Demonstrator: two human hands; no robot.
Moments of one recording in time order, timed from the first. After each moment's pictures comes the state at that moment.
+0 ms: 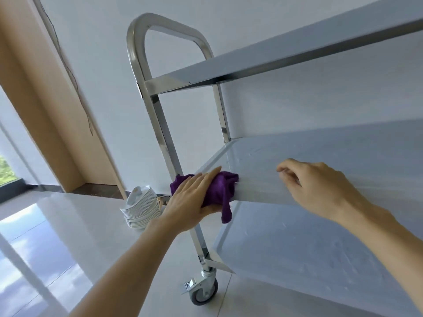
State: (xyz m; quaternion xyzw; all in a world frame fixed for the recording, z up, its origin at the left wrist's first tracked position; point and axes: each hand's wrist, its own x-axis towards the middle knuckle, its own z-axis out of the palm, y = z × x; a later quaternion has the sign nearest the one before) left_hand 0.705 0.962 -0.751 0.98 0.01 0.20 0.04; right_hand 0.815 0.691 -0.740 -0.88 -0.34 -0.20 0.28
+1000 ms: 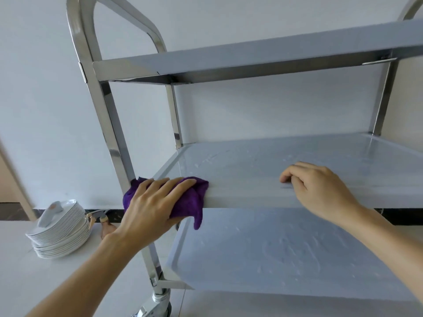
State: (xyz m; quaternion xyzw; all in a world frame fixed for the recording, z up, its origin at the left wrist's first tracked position) left_hand 0.737 0.984 -0.772 0.91 -0.15 0.38 -0.10; right_hand 0.823 0.644 -0.748 -0.89 -0.26 -0.29 0.25
